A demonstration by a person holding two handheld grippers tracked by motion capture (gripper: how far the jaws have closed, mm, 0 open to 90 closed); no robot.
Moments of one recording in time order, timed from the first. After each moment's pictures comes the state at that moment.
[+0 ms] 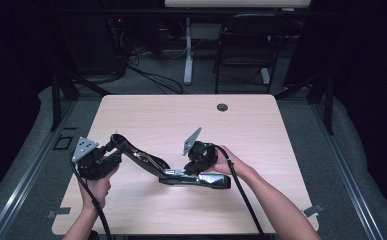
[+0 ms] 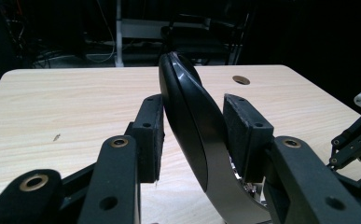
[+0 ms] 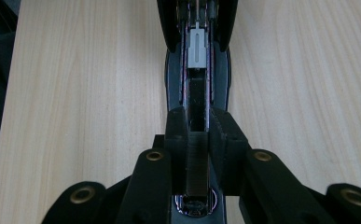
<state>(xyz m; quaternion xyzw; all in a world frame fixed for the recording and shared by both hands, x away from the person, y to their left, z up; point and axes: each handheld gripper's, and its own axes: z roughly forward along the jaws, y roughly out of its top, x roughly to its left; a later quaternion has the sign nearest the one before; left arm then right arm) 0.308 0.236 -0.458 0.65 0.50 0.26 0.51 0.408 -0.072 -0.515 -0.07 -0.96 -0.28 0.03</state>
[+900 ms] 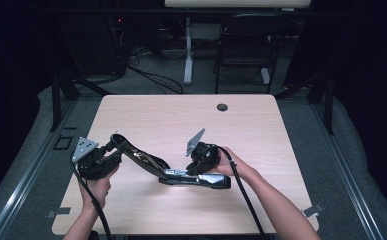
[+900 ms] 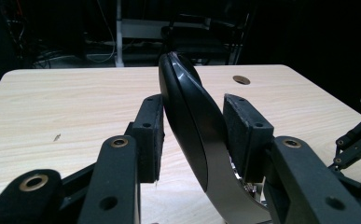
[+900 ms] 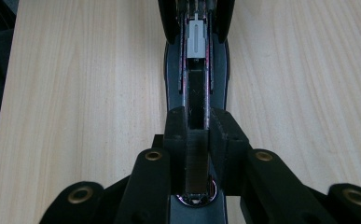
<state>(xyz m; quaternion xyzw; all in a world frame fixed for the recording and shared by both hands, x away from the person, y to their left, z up) 0.308 0.236 -0.458 0.65 0.50 0.26 0.51 0.406 -0.081 -0.517 -0.07 -0.96 -0.29 0.02</state>
